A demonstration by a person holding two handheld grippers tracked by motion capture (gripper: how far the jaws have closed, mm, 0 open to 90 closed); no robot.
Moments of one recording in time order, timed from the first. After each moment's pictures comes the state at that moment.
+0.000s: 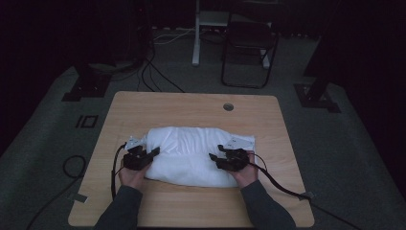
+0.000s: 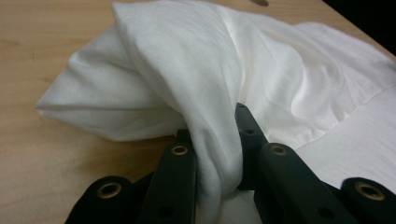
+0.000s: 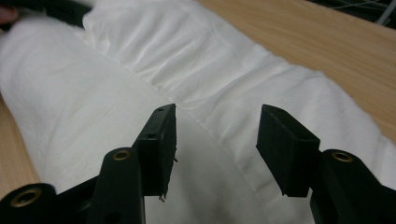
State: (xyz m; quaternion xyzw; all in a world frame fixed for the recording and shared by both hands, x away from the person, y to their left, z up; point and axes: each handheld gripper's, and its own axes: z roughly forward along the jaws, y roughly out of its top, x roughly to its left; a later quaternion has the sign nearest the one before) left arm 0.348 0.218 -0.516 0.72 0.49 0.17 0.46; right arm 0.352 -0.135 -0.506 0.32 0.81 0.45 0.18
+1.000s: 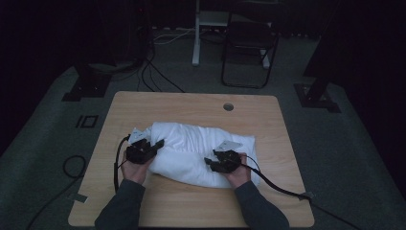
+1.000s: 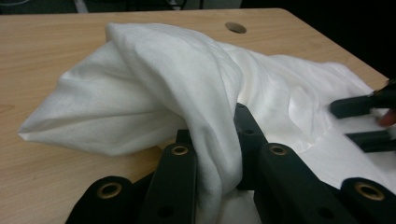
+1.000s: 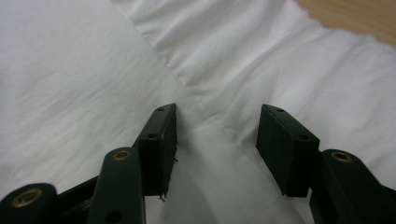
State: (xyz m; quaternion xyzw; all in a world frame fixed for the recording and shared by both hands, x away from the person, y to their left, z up) left arm 0.350 0.199 -0.481 0.73 0.45 0.20 0.47; right arm 0.364 -0.117 -0.537 0.33 0.83 0.41 0.16
